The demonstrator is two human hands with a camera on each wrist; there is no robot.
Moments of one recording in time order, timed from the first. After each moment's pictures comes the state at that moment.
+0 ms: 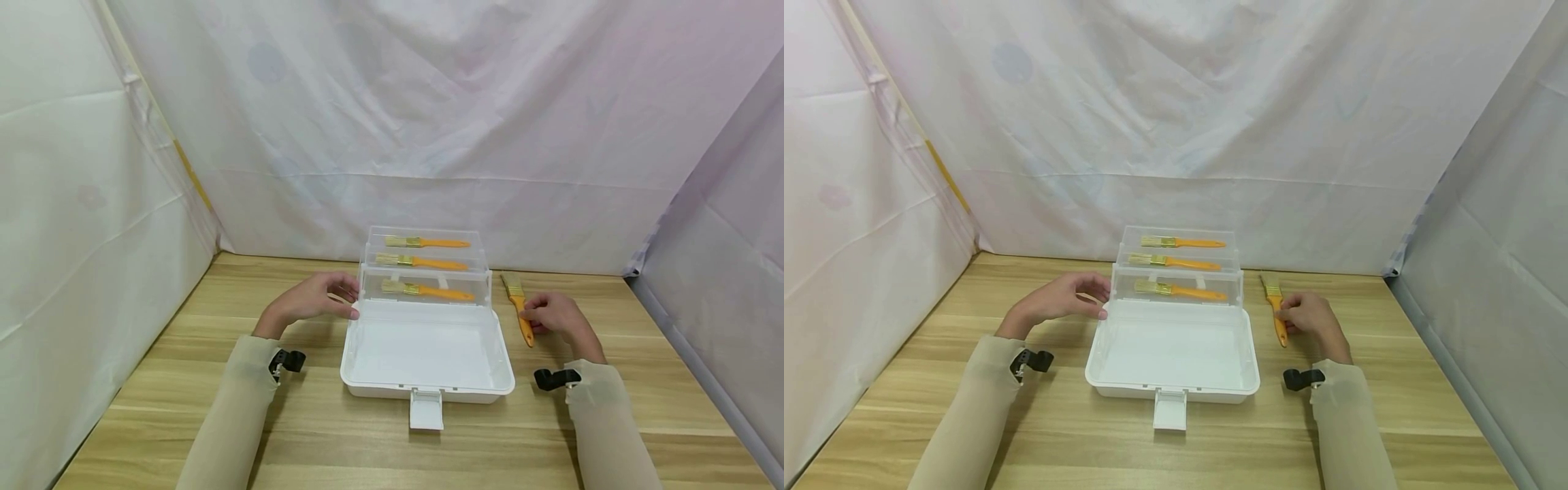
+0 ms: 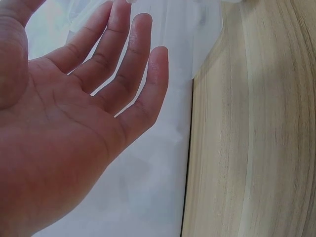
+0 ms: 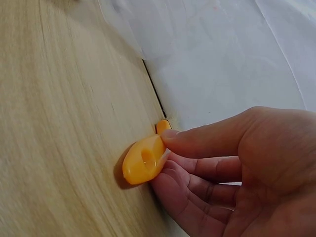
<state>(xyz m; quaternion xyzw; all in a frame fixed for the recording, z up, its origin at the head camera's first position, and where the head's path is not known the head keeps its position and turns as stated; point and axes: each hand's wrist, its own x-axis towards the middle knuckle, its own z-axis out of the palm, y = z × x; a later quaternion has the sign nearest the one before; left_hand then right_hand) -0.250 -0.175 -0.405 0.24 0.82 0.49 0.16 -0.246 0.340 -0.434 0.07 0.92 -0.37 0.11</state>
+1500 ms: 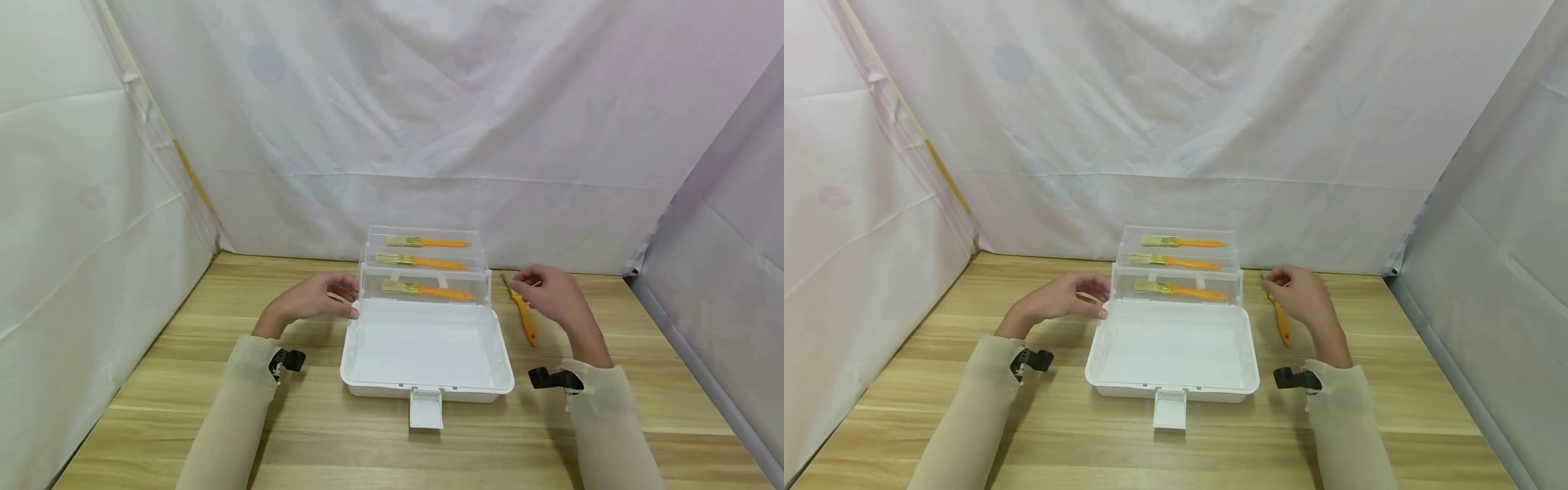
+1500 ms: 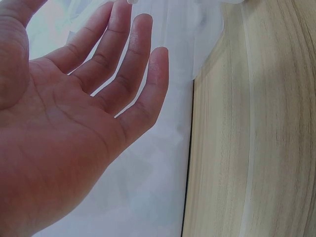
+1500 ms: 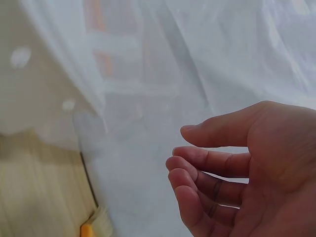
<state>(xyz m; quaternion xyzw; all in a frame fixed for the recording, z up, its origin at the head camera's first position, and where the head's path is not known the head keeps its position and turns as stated) -0.251 -0.176 -0.405 0.23 0.82 0.49 0.17 -0.222 0.293 -0.365 -0.06 0.95 -0.32 -0.02</state>
